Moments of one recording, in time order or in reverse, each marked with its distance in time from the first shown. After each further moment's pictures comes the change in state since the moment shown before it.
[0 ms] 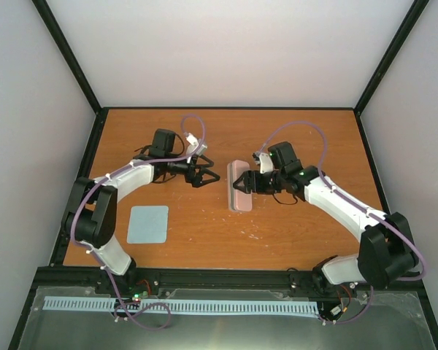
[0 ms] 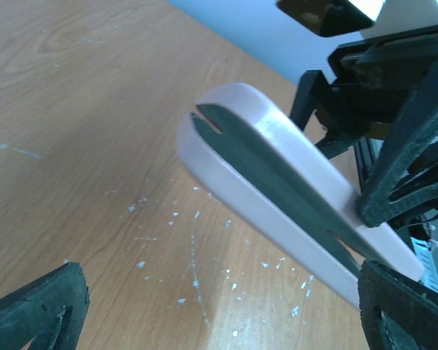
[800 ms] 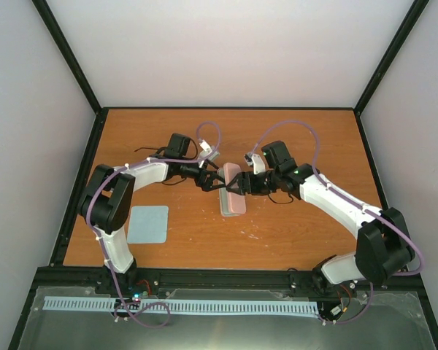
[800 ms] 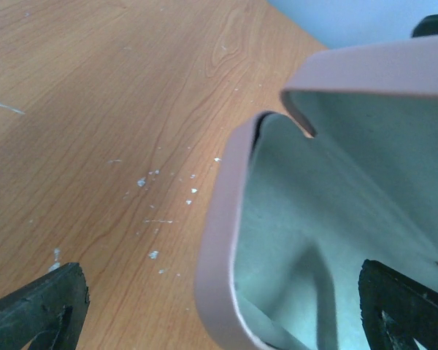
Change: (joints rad) left arm -0.080 0.173 0.065 -0.002 -0.063 0.020; right arm 0.046 0.047 0.047 -0.012 -0.074 -0.006
